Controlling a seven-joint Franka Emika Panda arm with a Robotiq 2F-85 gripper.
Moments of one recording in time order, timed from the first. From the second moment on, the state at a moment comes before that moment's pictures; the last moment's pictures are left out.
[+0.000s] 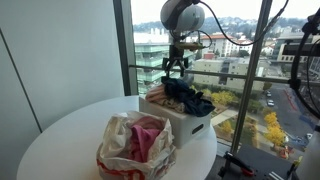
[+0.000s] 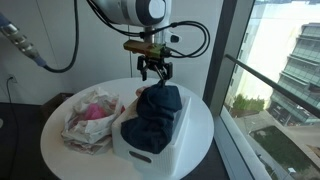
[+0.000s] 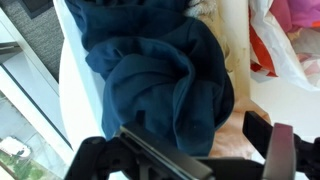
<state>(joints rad) -0.13 0.07 -0.12 -2.00 0.04 2.09 -0.03</state>
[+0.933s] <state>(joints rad) -0.14 0.24 -0.13 -1.97 0.01 2.34 0.14</state>
